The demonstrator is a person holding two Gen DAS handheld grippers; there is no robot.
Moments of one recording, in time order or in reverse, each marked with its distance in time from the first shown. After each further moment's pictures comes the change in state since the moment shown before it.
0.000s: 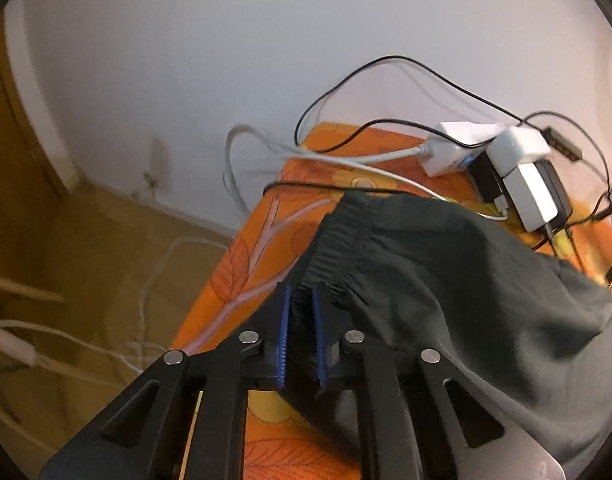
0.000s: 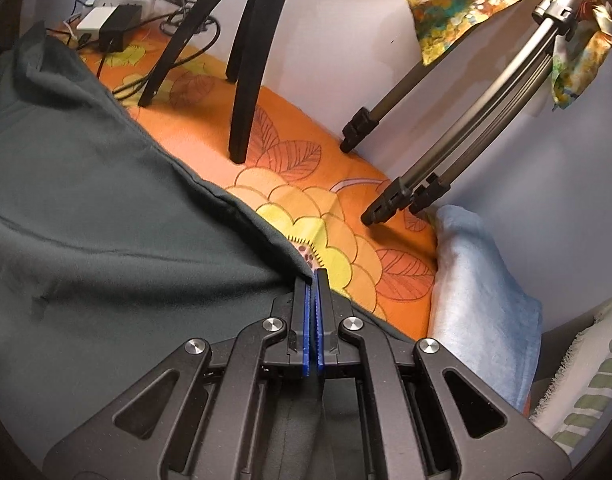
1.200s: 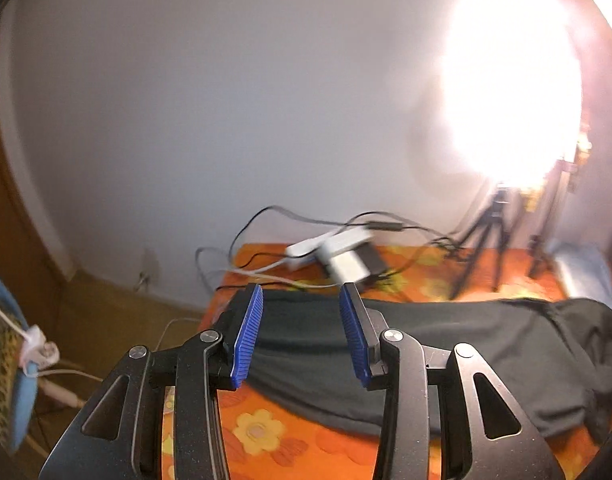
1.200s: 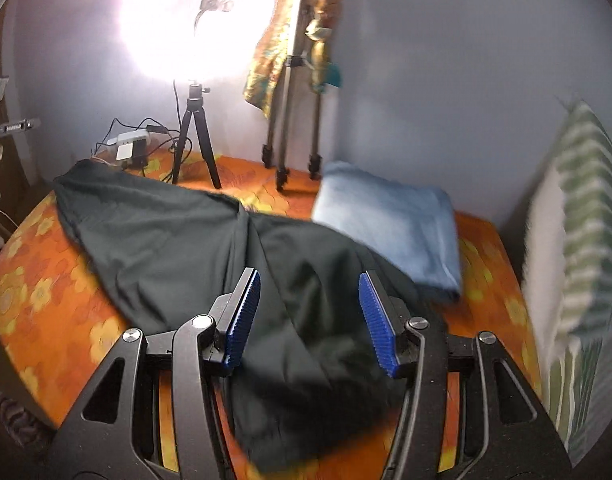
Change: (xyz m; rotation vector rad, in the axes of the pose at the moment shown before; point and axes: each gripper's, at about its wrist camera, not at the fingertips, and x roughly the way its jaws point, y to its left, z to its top) left arm -0.263 -0.077 0.009 0.159 -0.263 -0.150; right arm -0.263 -0.118 -0.182 0.408 -0.157 0.103
